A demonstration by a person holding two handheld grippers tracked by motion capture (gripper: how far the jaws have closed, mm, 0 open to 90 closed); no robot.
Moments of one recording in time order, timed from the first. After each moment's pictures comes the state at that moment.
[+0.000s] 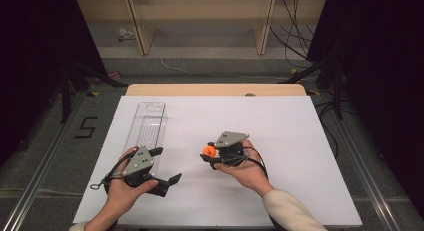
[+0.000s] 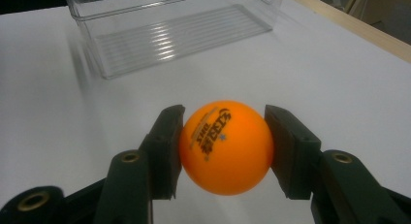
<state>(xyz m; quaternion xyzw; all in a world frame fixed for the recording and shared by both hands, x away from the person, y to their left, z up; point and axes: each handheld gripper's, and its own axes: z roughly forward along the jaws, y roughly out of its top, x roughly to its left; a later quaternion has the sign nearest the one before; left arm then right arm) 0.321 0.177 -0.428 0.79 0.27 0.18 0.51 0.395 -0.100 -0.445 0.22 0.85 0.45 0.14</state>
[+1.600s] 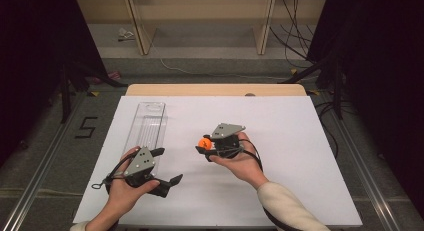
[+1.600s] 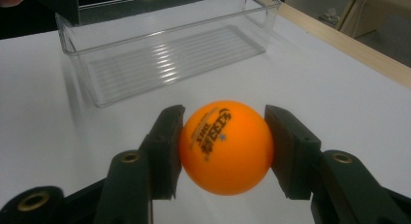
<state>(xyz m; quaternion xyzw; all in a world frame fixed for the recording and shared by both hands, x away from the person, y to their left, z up) 0.321 0.174 -0.428 0.80 0.27 0.18 0.51 0.409 -0.088 -0.432 0.23 0.84 0.47 0.14</state>
